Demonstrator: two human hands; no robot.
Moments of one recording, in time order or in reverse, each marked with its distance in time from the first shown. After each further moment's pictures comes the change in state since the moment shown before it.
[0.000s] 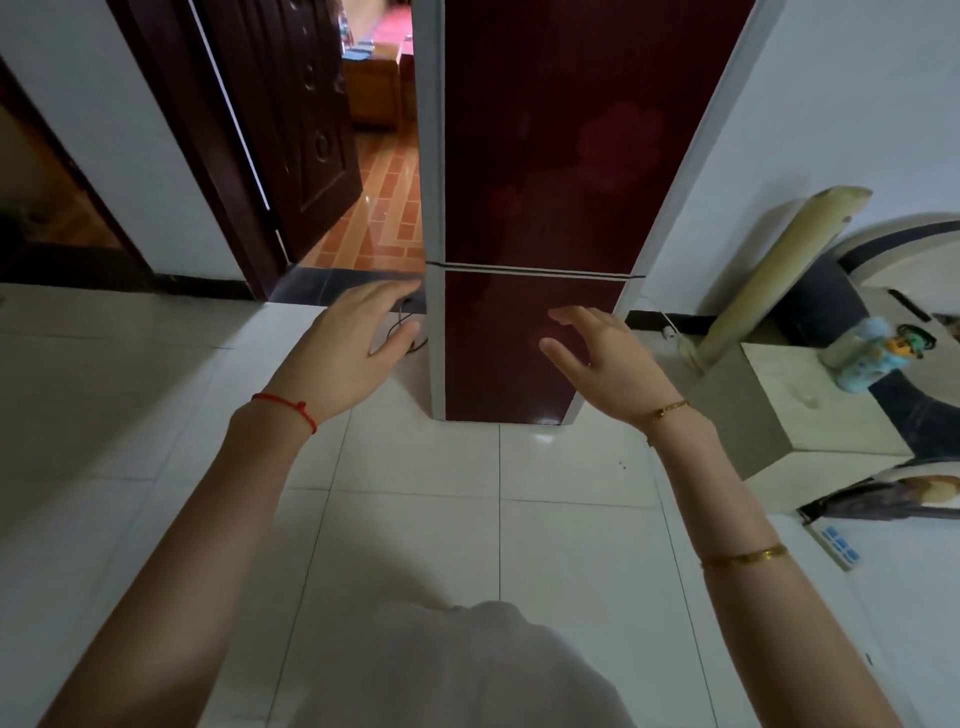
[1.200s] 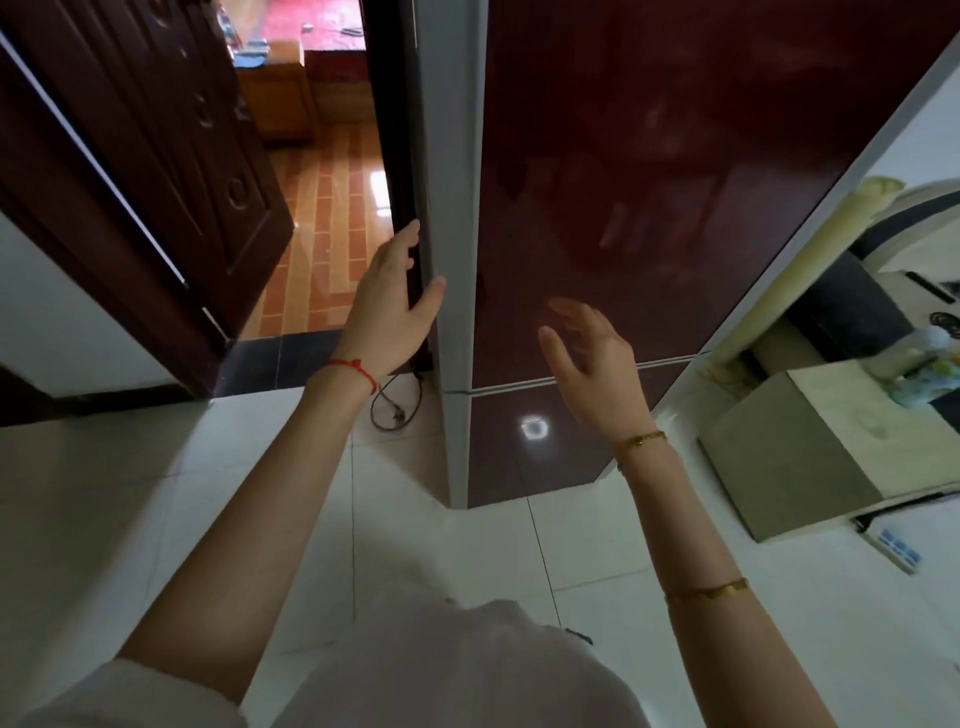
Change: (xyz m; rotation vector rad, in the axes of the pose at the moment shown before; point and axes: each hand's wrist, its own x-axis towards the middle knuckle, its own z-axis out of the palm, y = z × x) left_hand 0.432 -0.209 0.021 -0.319 0.007 0.020; right_hand 0.379 -0.025 0.084 0.331 0.377 0.246
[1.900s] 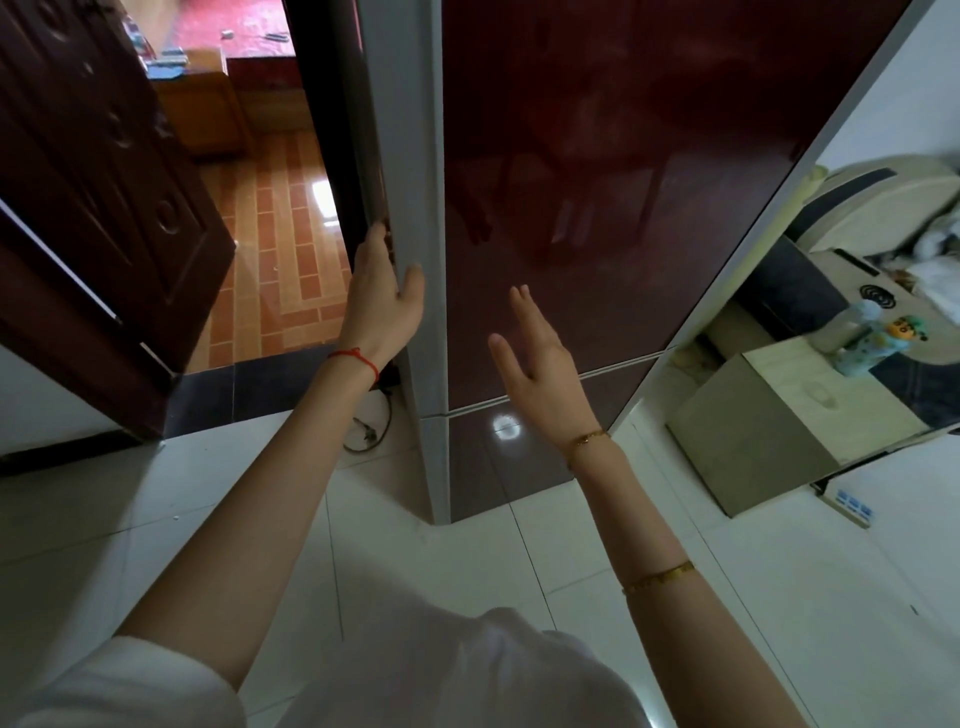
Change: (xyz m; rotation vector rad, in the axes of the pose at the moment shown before) left_hand 0.069 -0.017 0.027 -0.180 -0.009 -0.007; right_hand 0.027 -0.009 0.034 0.073 -0.031 0.063
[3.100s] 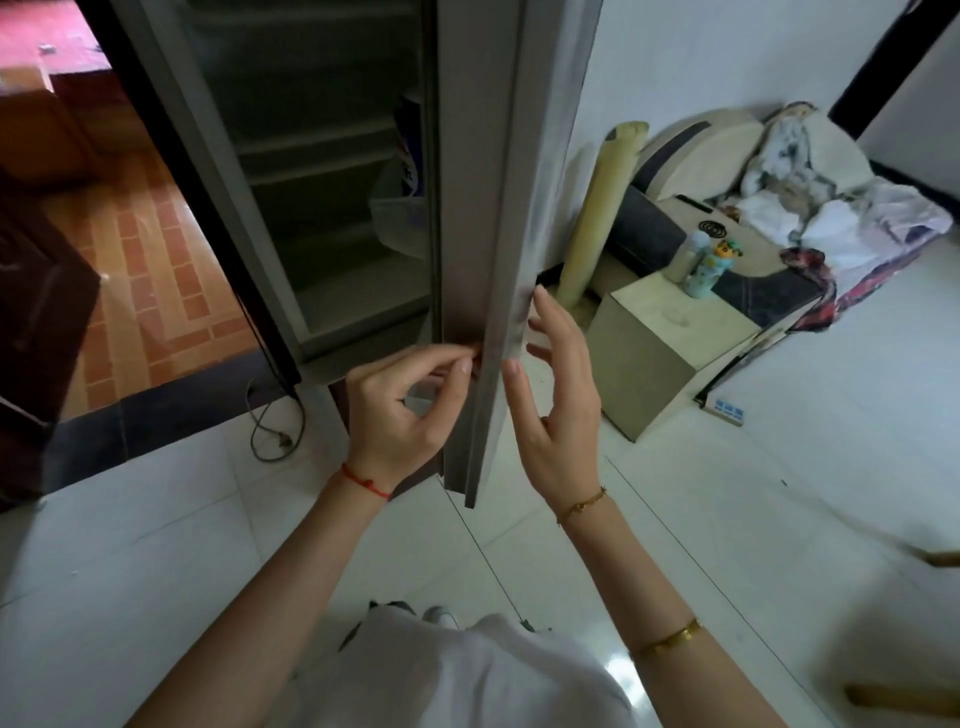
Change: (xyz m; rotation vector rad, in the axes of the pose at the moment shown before) left_hand -0.229 0.122 0.103 -0.242 -0.035 0.668; right_hand -0.200 0.021 -0.120 0.015 0.546 -0.200
